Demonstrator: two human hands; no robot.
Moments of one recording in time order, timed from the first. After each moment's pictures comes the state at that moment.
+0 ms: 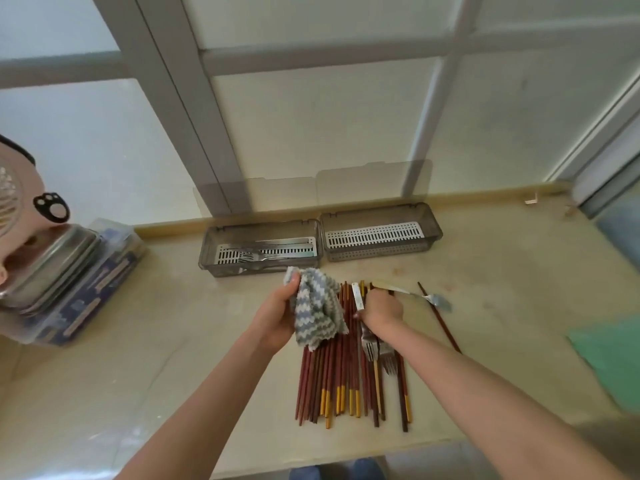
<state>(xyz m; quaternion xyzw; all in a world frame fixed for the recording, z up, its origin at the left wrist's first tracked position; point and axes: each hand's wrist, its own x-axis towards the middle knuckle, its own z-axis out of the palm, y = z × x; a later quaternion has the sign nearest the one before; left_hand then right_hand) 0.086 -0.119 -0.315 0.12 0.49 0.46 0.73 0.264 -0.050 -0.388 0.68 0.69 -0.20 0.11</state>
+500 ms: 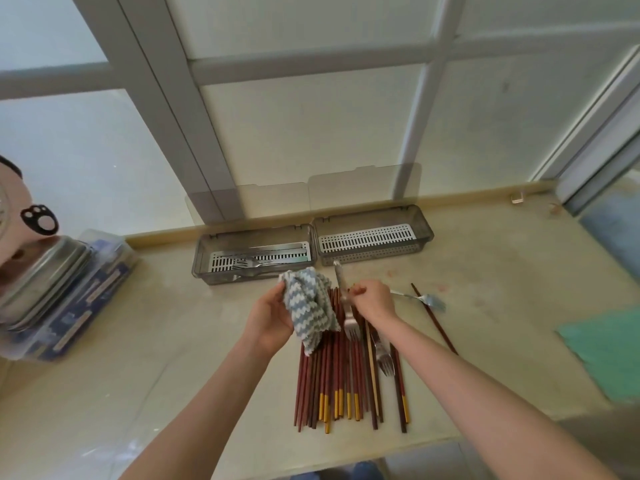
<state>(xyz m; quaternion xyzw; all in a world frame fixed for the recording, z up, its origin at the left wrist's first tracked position) 0.078 -0.115 -0.325 0.05 0.42 0.52 0.74 0.261 -0.047 -0.376 0.69 0.60 -0.38 -0.16</state>
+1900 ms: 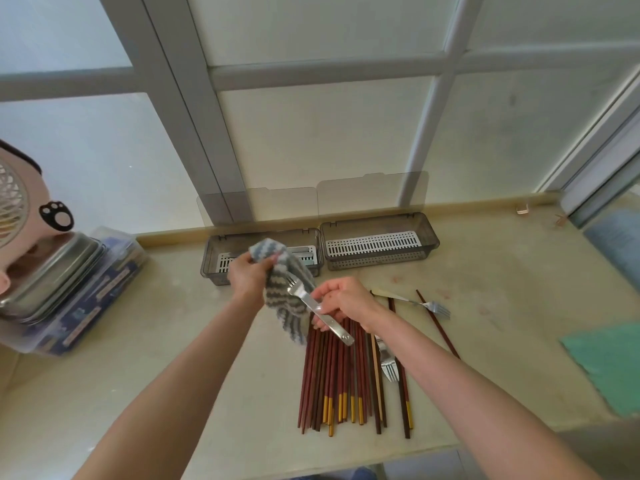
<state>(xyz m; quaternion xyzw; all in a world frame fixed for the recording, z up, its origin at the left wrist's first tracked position) 0.045 -0.069 -0.288 0.20 0.73 0.50 0.43 0.226 -0.070 -0.302 0.48 0.53 -0.68 -0.17</state>
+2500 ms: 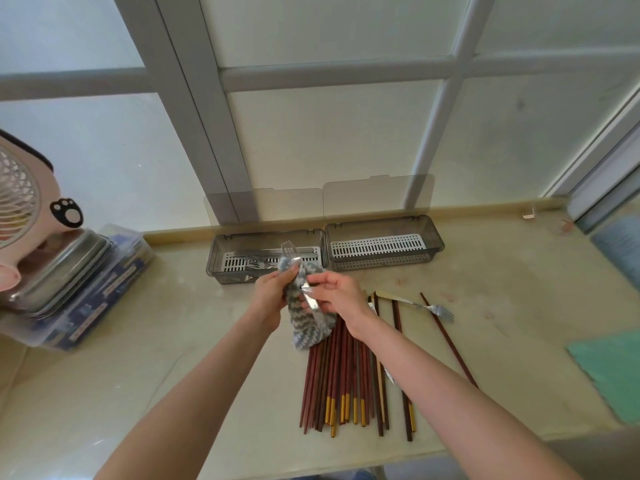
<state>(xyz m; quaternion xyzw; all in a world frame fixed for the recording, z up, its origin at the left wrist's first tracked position) 0.063 -0.091 -0.301 0.20 0.61 0.50 0.58 0.203 -0.078 -0.303 0.47 0.46 -0.69 -0.31</state>
